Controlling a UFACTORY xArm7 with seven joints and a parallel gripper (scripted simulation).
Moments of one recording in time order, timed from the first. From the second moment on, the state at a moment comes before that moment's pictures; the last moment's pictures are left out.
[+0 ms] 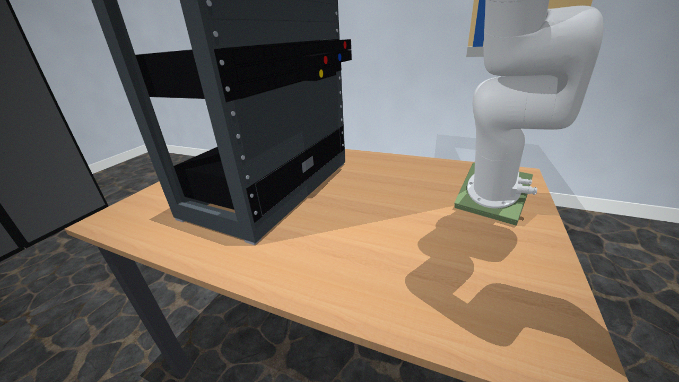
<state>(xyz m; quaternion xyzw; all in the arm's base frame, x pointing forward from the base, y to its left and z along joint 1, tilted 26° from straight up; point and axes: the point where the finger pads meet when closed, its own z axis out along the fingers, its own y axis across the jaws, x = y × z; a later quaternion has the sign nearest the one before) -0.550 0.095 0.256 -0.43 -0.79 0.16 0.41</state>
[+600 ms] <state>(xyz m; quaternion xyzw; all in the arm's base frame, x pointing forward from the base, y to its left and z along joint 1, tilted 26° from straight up) -0.518 -0.062 0.229 -0.29 -0.86 0.25 0.34</state>
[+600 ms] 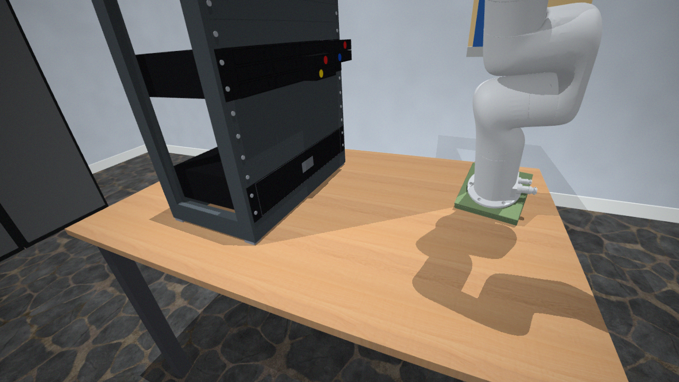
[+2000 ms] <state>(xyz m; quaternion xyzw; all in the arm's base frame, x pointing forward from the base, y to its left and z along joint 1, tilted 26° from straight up) -0.256 -0.321 0.184 0.04 -0.91 0.41 0.08</state>
